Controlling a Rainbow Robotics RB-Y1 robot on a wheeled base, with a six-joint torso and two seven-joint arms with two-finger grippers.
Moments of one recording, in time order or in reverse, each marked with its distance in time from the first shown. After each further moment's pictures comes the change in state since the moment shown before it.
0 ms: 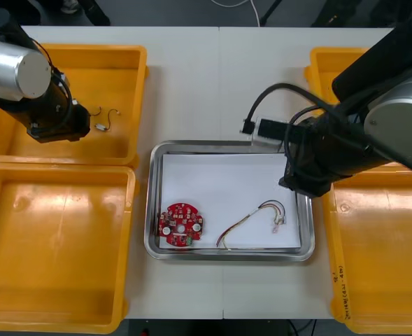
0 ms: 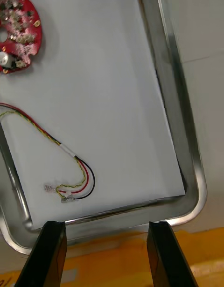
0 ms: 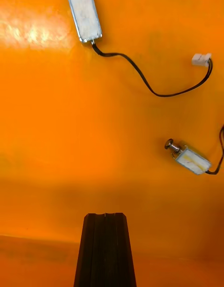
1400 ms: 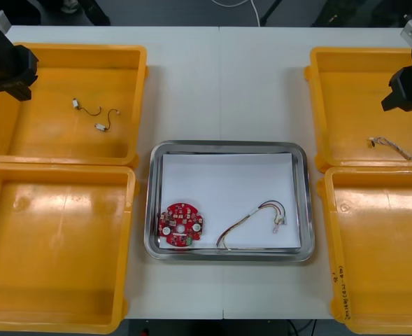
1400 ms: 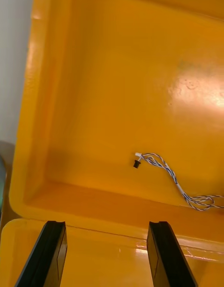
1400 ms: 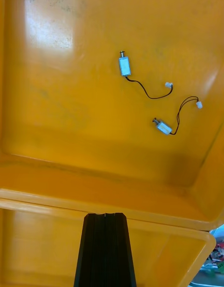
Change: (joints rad) right arm -0.170 -0.149 -0.386 0.496 0.163 0.000 -0.448; left arm -0.132 0.083 0.260 -0.118 0.045 0.405 -0.028
